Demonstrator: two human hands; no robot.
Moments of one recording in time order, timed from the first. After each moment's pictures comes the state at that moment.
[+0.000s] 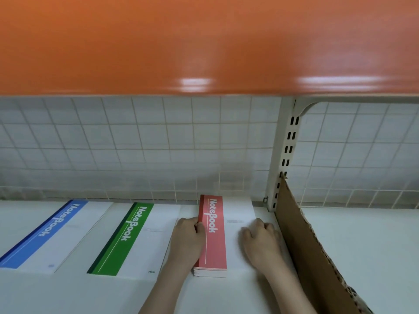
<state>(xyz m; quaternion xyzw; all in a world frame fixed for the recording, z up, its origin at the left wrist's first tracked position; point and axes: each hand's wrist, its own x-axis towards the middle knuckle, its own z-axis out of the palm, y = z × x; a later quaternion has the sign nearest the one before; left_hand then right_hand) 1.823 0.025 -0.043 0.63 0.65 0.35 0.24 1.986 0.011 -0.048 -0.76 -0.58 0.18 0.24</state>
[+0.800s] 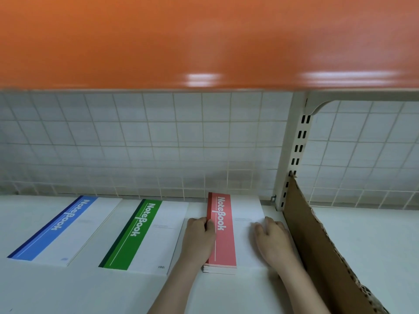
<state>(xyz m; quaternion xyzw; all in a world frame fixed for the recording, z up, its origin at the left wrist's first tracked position) 1.825 0.019 -0.042 0.59 0.65 0.35 0.33 1.992 0.010 -0.044 -0.74 -0.56 0.23 0.29</state>
